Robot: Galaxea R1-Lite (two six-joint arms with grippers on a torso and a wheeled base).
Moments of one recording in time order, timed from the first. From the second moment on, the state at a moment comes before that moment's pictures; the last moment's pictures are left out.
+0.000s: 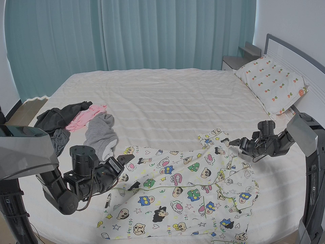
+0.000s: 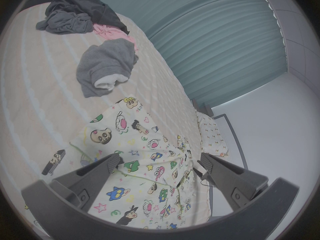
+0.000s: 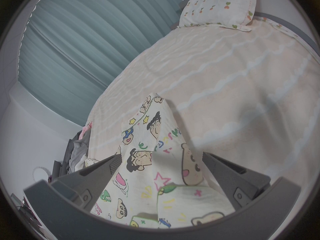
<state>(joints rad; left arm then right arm) -0.38 2.13 -0.42 -1.25 -0.08 -1.06 -0.01 2.55 -1.38 -0.46 0.36 0.47</state>
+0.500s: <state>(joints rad) -0.38 2.18 -0.38 -1.27 -0.09 -1.08 0.02 2.64 -1.47 -0.44 0.36 0.46</state>
